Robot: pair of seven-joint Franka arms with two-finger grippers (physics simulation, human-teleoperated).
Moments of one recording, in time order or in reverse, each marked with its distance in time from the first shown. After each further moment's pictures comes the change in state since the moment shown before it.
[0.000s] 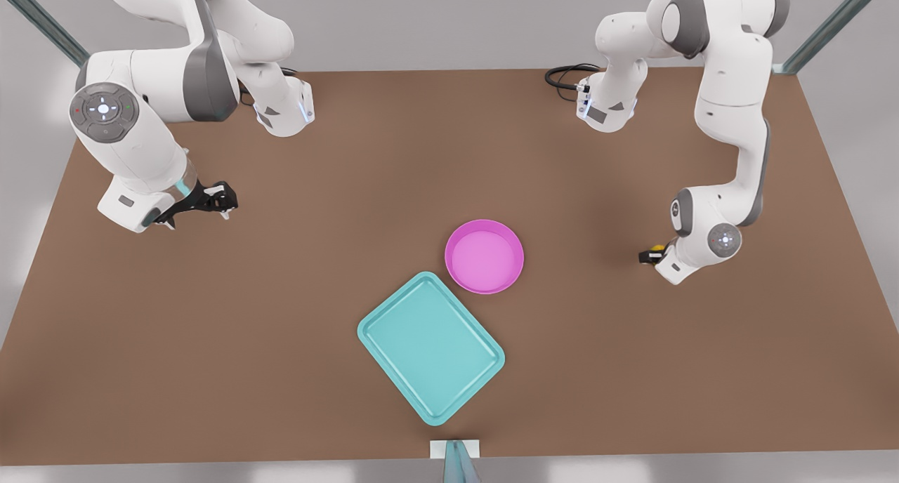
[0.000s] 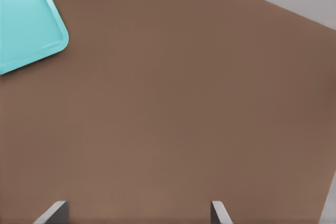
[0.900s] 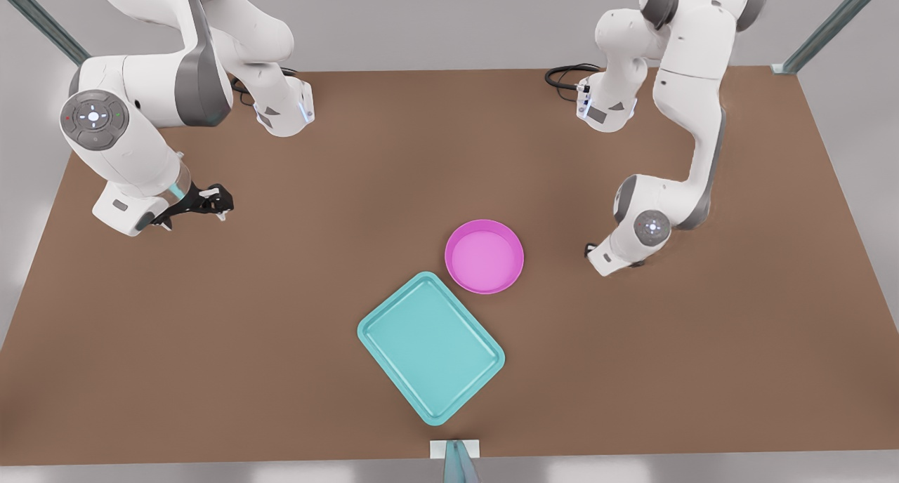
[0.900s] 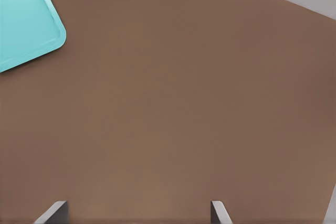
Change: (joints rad) left arm -0.307 -0.071 -0.125 0.108 0.005 -0.108 -0.099; right arm -0.024 0.002 0.000 -0.010 0.016 0.000 -0.007
